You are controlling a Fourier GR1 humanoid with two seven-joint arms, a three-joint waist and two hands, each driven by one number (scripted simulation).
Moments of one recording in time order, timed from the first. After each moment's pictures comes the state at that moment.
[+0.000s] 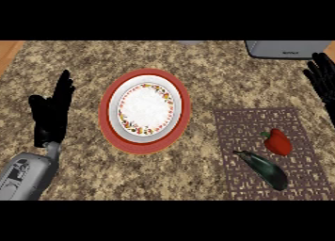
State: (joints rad) left arm -0.29 0.41 -0.23 -1.37 0.22 0.44 0.13; right arm -0.20 -0.56 0.01 -1.64 -0.31 0.02 0.04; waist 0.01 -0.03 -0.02
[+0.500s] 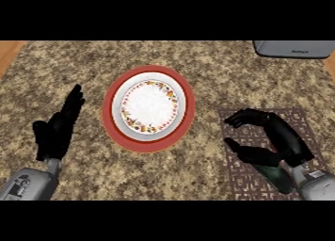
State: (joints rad) left arm -0.18 0.41 -0.26 -1.38 0.25 0.29 -0.02; right arm -0.19 -0.46 0.34 -1.63 -0.10 0.01 0.16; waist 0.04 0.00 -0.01
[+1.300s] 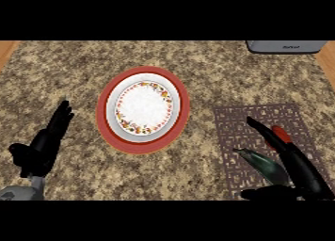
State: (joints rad) left arm -0.06 0.41 -0.16 -1.33 0.27 0.13 -0.16; right arm 0.06 -0.52 0.34 -1.77 0.18 -0.07 0.03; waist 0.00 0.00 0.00
